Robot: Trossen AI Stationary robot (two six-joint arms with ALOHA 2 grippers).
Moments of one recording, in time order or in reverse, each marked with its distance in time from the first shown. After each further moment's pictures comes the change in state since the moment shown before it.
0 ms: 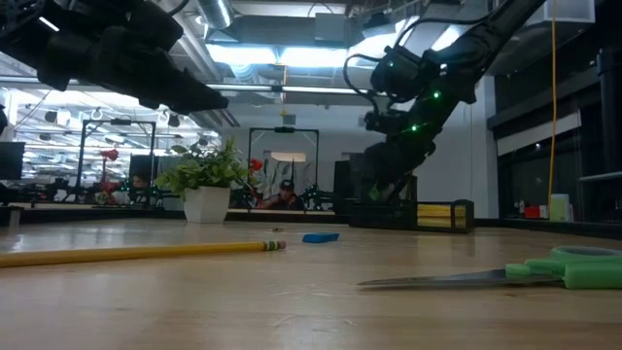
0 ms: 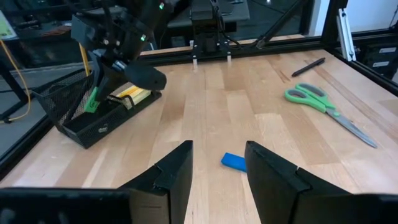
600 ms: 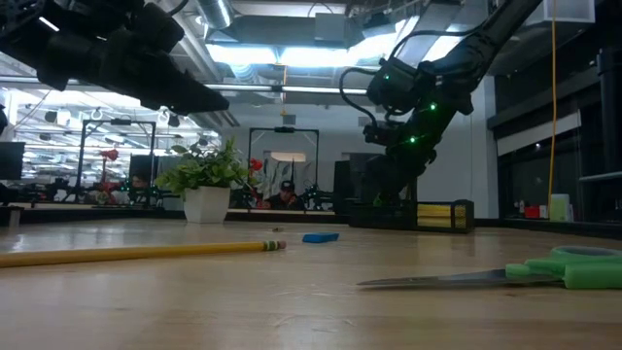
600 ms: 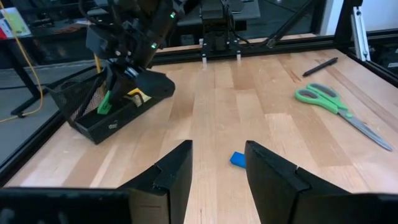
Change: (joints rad) left arm 0.000 0.000 0.000 -0.001 -0.042 -0.007; right arm -0.006 0.051 0.000 0.014 0.033 0.021
